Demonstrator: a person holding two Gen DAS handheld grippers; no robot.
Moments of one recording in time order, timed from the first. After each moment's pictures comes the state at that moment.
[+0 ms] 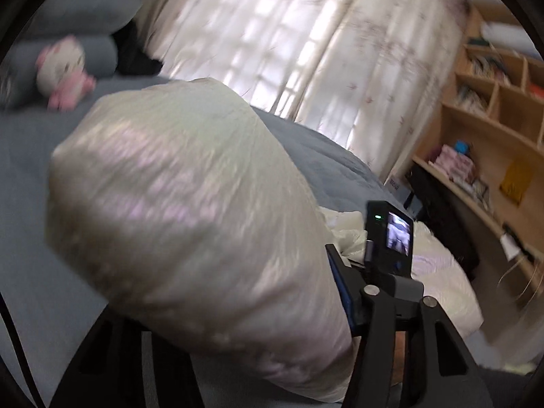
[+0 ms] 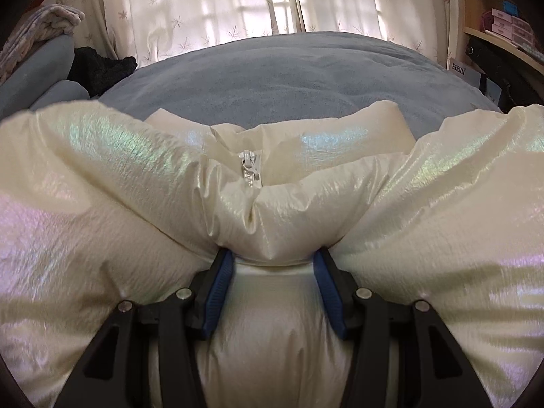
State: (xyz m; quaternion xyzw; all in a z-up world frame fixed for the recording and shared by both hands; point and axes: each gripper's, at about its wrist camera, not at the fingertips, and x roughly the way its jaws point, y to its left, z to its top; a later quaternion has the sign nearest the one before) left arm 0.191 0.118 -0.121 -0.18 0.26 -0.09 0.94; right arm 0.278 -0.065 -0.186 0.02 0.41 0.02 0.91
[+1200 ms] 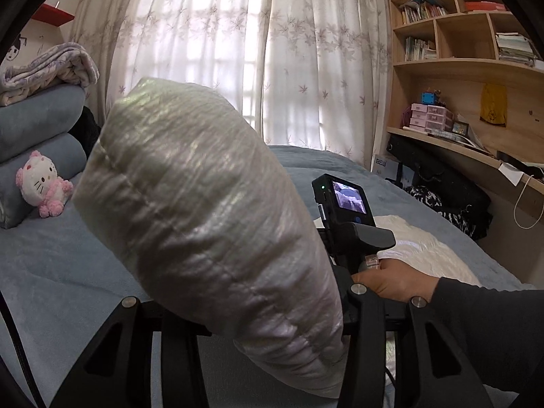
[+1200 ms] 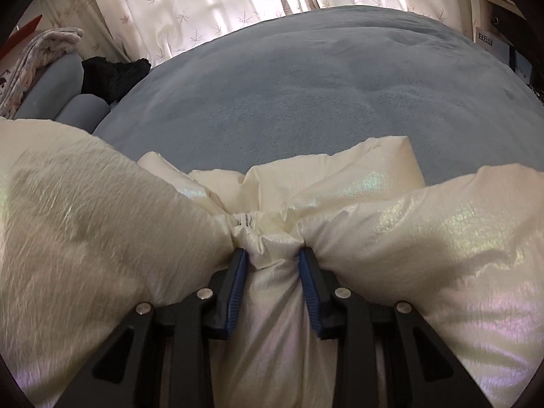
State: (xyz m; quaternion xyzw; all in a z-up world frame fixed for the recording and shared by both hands) left arm 0.161 0.046 -0.060 -0.01 0.20 -0.11 0.97; right arm 0.315 -0.112 -0.150 0.09 0.46 0.10 0.88
